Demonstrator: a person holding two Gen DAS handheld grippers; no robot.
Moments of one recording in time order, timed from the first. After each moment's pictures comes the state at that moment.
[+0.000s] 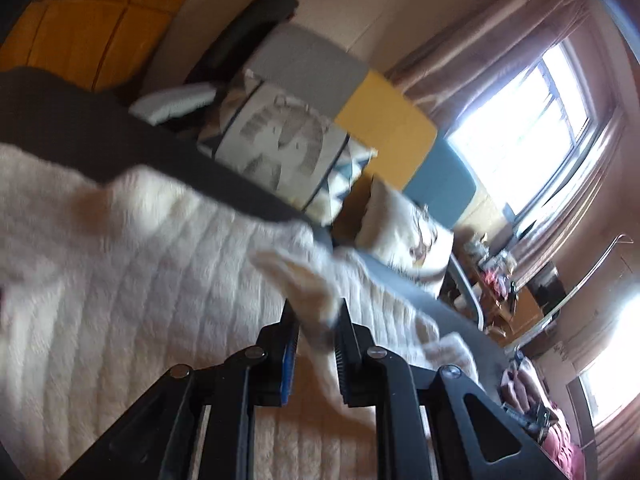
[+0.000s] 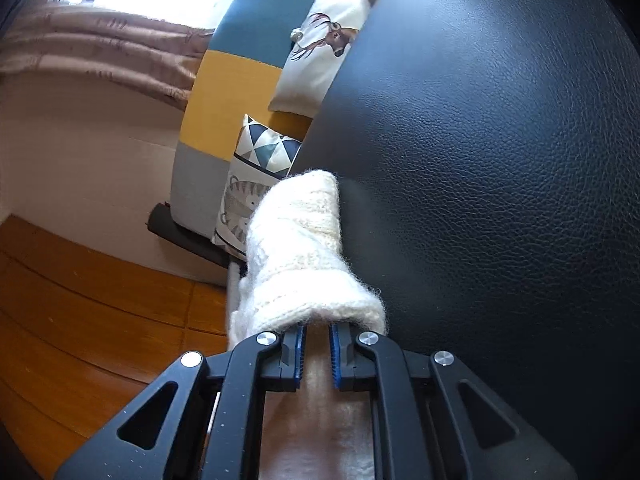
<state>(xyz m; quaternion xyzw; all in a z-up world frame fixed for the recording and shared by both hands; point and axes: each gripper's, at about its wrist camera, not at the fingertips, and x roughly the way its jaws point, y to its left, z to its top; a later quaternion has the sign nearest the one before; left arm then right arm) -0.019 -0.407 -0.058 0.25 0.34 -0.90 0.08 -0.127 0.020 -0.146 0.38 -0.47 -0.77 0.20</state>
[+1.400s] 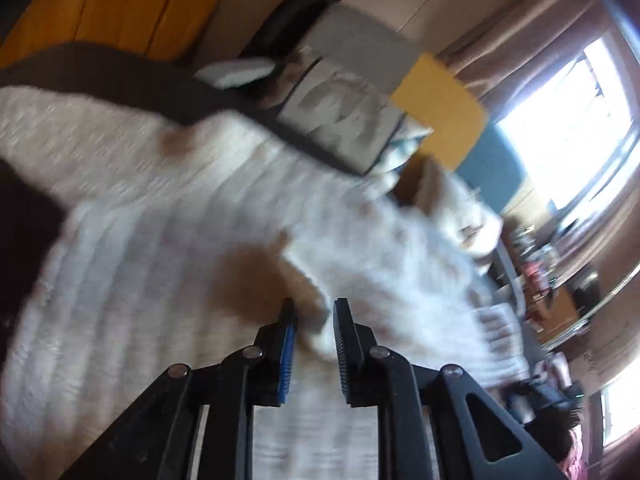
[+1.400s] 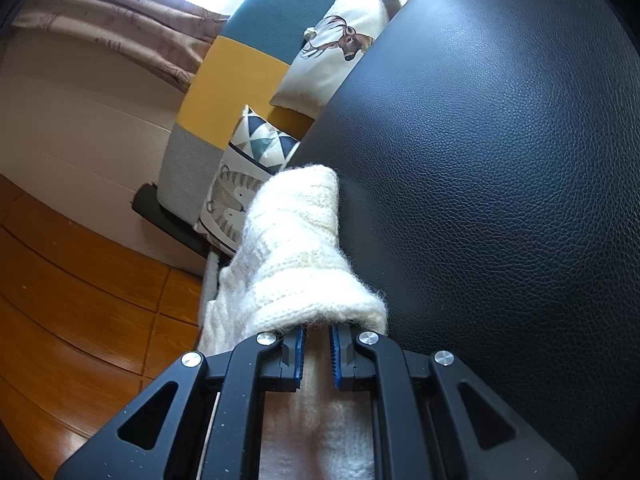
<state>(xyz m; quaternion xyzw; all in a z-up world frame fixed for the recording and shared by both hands) 0.014 -0.390 -0.072 0.28 0.35 -0.89 0.13 -0.134 0.006 -0.144 0.38 -0.42 -0.81 0.19</state>
